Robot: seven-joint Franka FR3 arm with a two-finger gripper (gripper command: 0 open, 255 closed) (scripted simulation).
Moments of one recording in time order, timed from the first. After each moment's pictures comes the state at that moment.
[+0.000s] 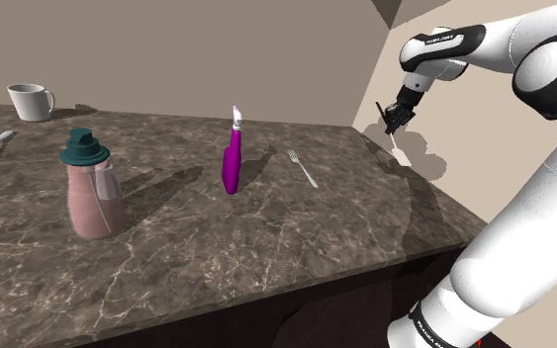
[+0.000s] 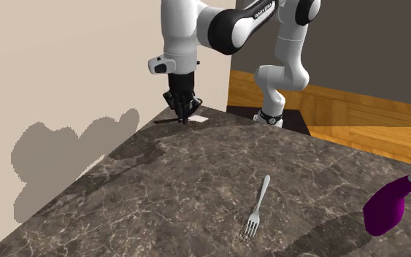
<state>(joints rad) -0.21 0.04 -0.55 -1.80 0.05 1.90 -0.40</state>
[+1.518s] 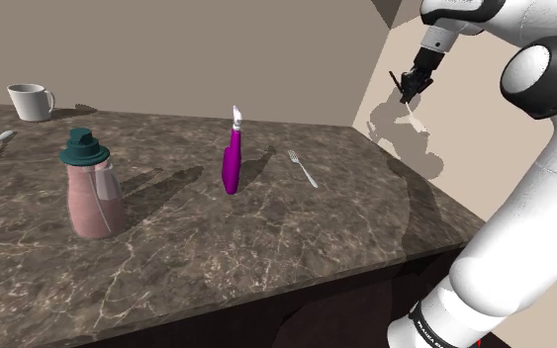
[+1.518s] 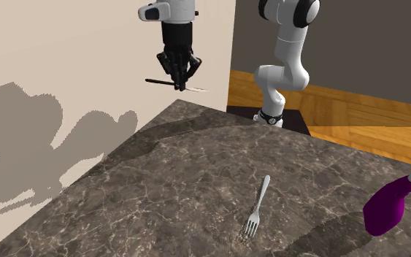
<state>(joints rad) -0.23 0.09 -0.56 -1.44 0.08 1.58 -0.41</state>
